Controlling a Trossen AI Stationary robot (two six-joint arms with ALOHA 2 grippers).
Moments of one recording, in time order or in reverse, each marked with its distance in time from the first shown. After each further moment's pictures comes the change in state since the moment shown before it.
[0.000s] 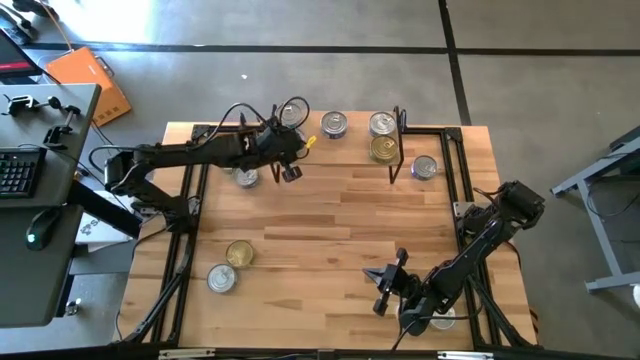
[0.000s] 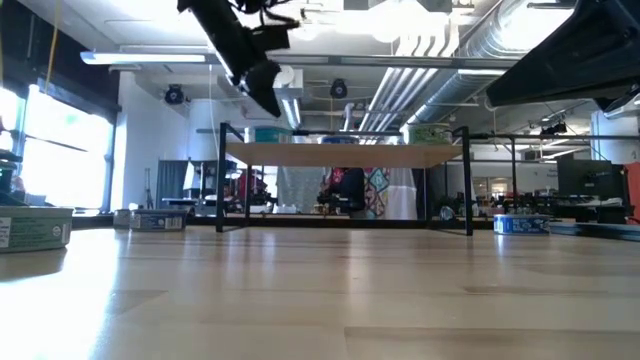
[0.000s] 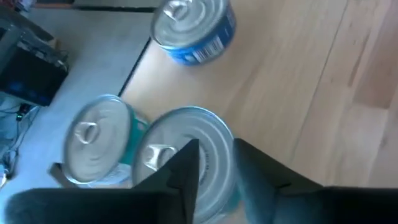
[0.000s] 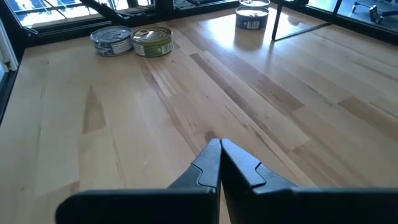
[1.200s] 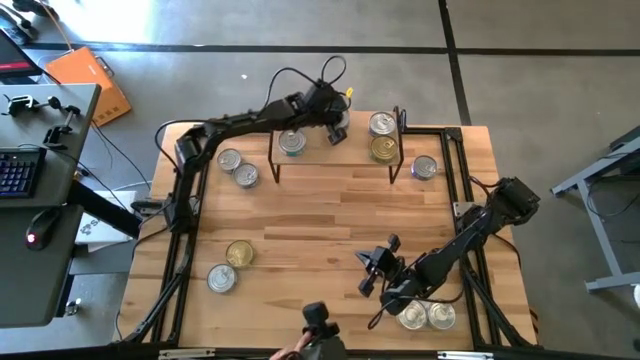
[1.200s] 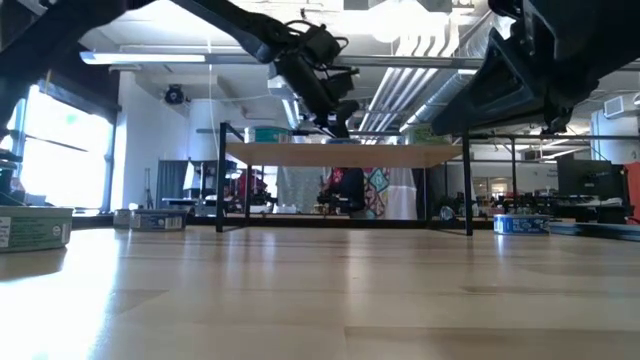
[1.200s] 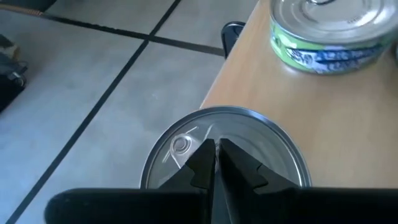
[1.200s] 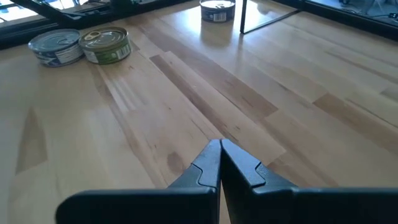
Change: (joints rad) left arm 0.229 0.601 0.595 0.136 0.294 0.057; right arm -0.153 0.000 0.000 -0.003 -0.062 0.000
